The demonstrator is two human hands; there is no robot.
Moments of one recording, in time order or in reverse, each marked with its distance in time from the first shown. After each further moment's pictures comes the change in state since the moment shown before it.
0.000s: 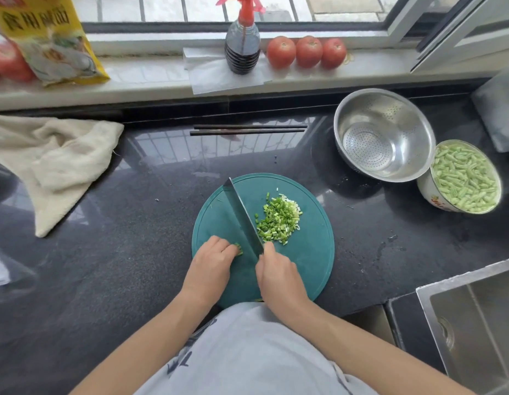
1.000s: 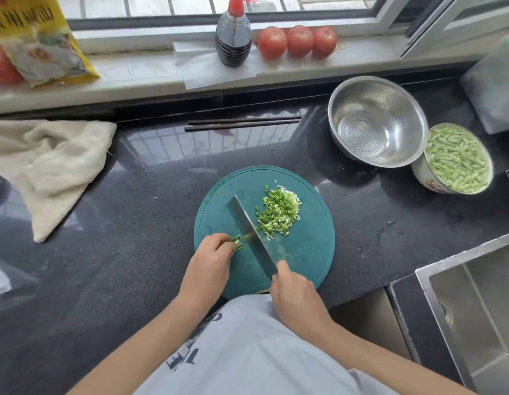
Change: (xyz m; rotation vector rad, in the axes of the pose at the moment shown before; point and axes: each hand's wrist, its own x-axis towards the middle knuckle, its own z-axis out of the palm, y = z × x) left_hand -0.013 0.000 -0.012 -0.095 0.011 -0.066; right_hand -0.049 0.019 0.001 0.053 -0.058 0.018
